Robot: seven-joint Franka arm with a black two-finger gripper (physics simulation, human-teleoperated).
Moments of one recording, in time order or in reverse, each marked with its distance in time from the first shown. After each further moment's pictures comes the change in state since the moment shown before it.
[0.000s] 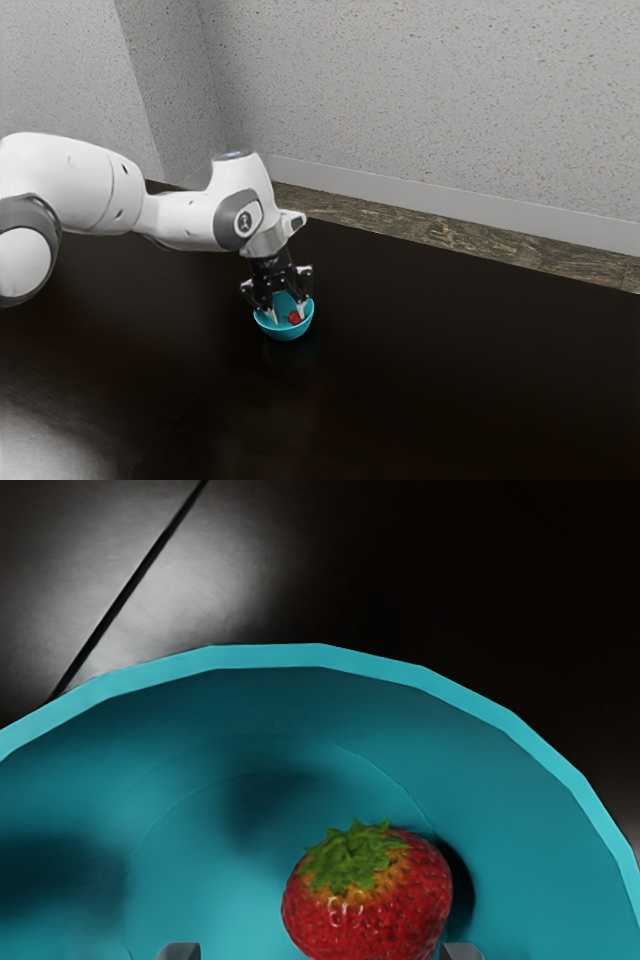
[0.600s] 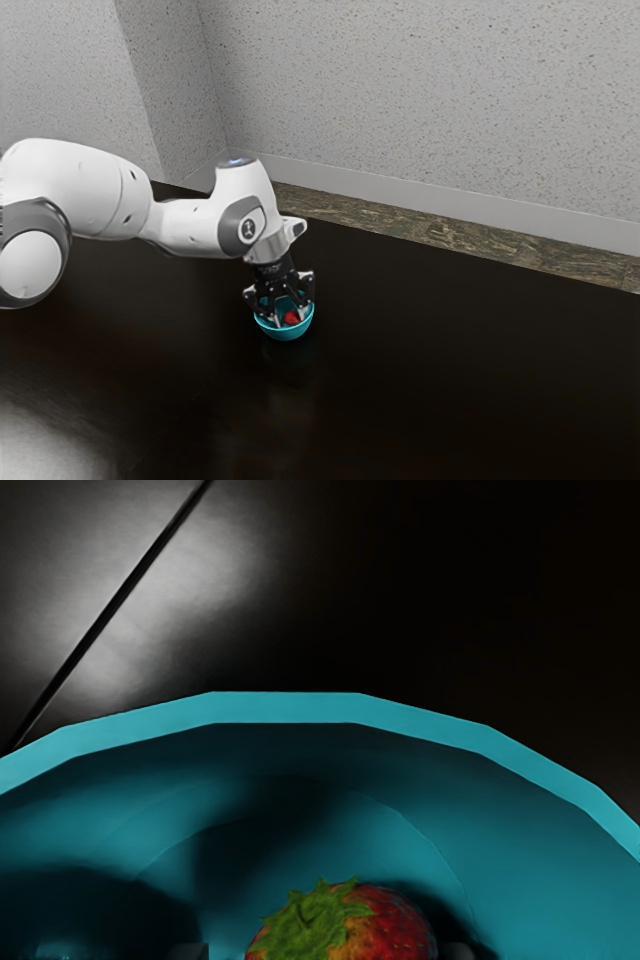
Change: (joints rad) arm -0.004 0.043 0.007 0.020 -0.005 0.017 -0.028
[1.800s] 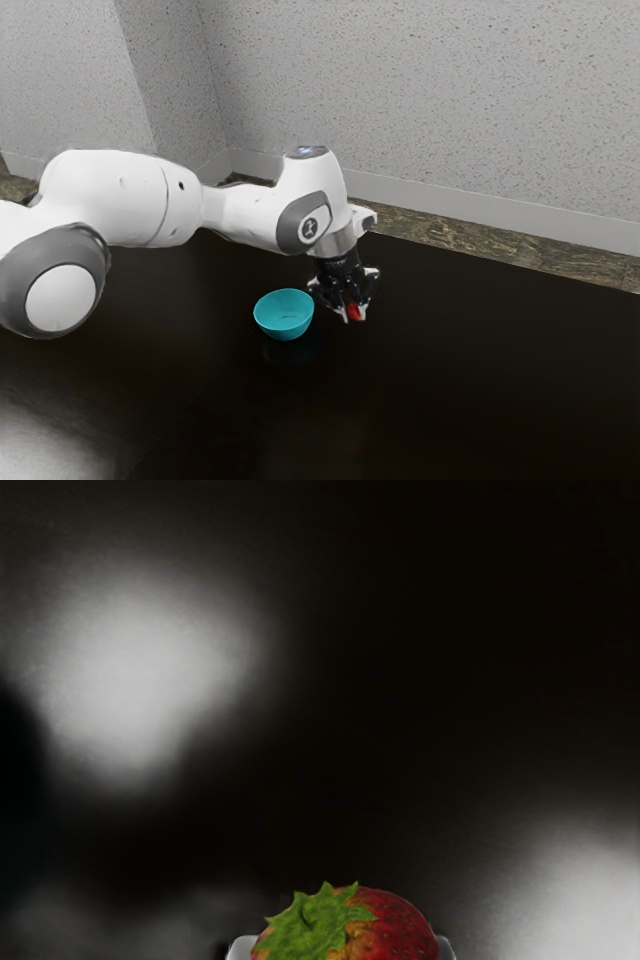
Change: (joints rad) arm -0.223 0.049 0.052 0.173 0.046 -0.035 -0.054
